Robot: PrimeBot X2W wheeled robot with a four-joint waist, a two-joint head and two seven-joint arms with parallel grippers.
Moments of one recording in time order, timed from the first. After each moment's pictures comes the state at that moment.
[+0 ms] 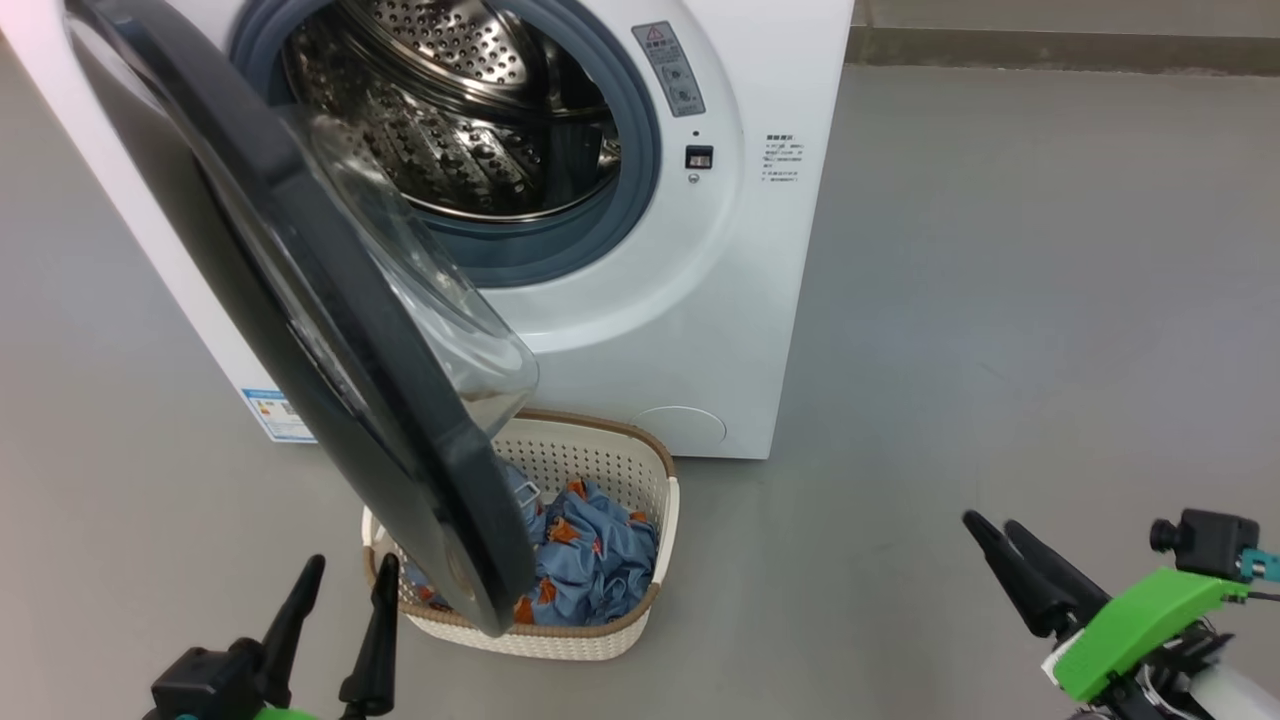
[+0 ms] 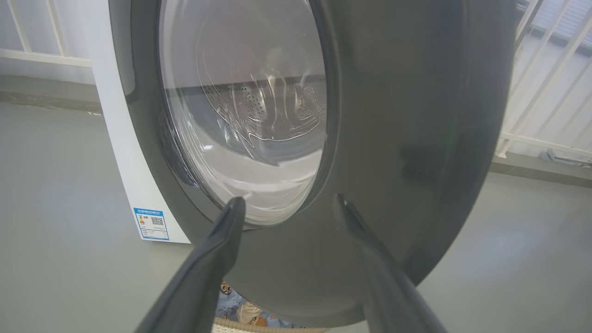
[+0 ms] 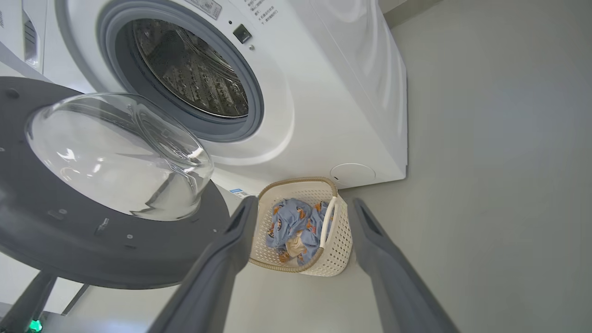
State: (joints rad) left arm 0.00 0.14 -0.18 0.16 -0.41 -0.13 -0.26; right arm -0.26 -0.56 0.60 0.37 1.37 0.13 -0.12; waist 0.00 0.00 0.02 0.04
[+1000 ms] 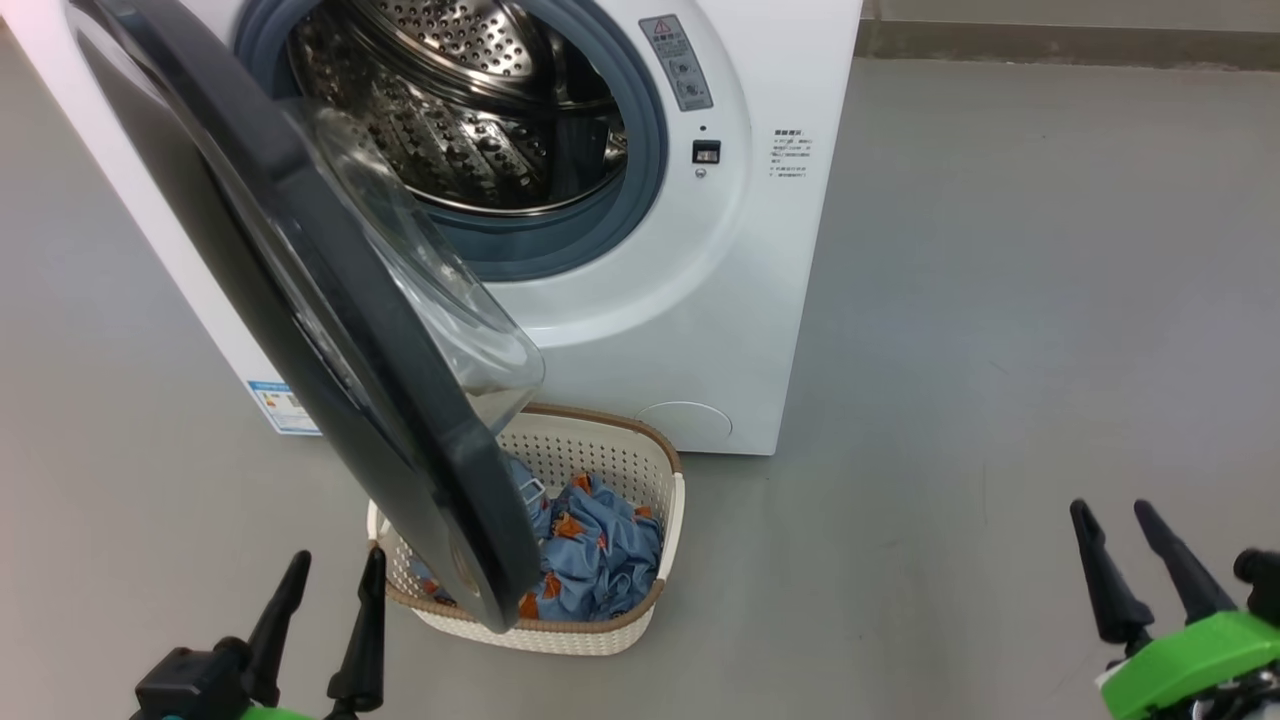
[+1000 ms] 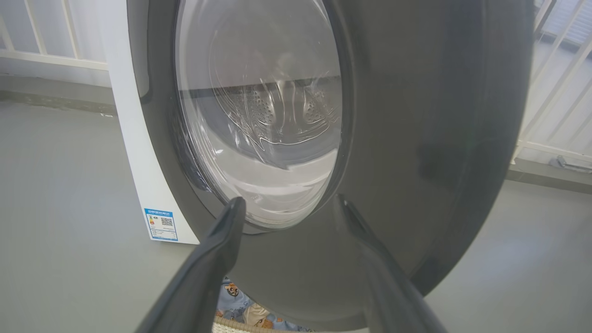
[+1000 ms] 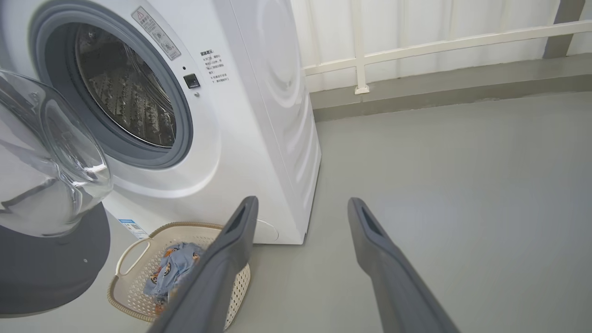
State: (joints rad) left arm 0.00 0.14 -0.15 0.14 -0.41 -0.13 -0.26; right arm -0.11 -0.37 0.09 0.39 0.62 0.13 -0.25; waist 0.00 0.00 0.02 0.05
